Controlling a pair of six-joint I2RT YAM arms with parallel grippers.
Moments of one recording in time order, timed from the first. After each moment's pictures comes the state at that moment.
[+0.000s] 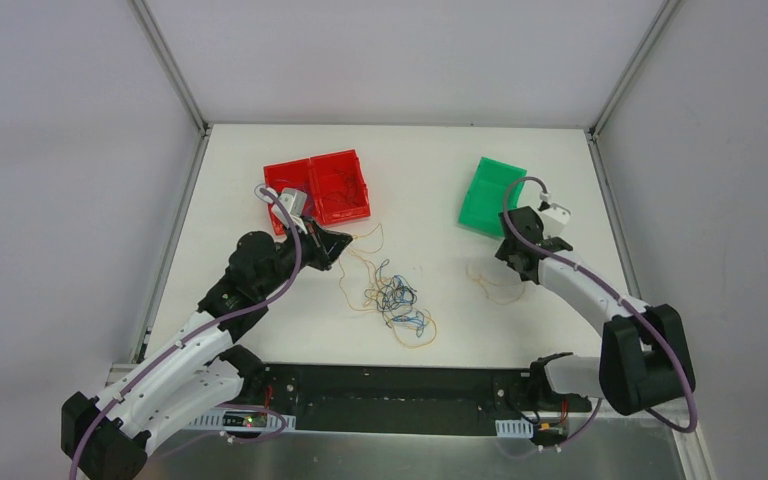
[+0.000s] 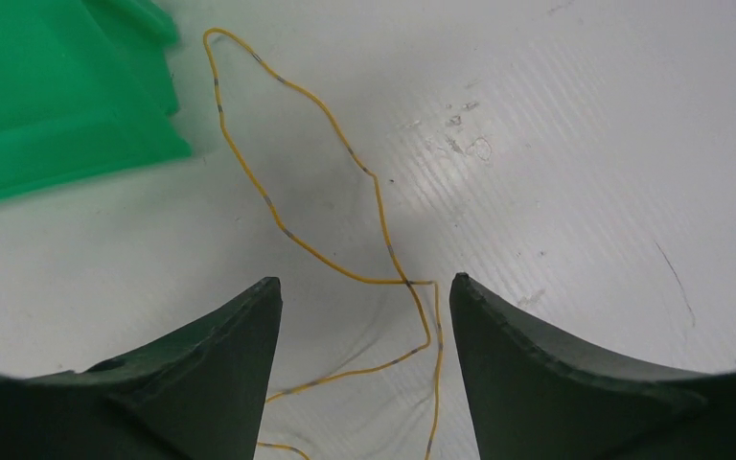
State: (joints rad) left arm -0.59 0.74 0.55 0.08 0.08 -0.52; right arm 0.33 1.26 0.71 -0.50 0.58 0.75
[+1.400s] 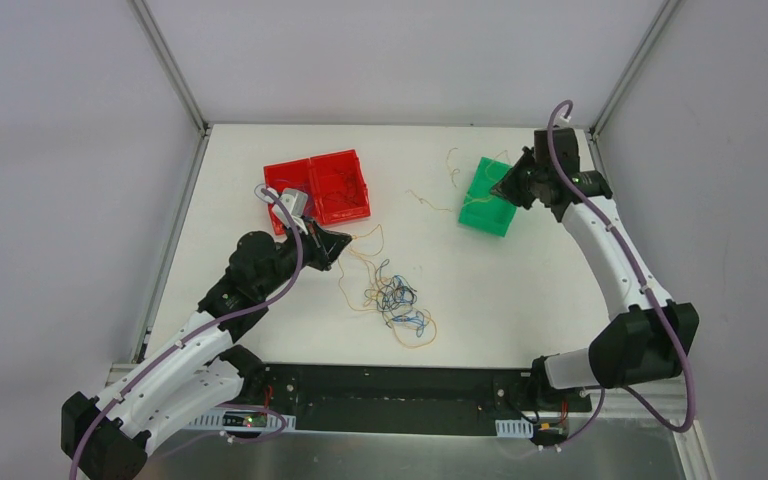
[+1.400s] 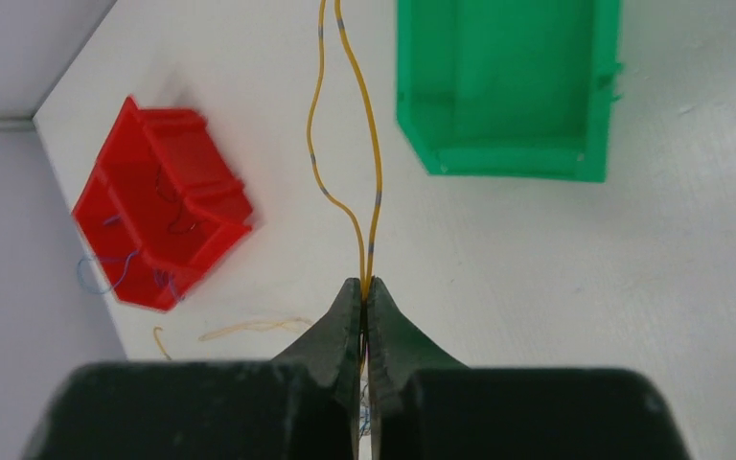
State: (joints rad) left arm -0.59 0.74 0.55 0.08 0.07 -0.50; right arm 0.20 1.38 1.31 -0.70 -0.13 0.77
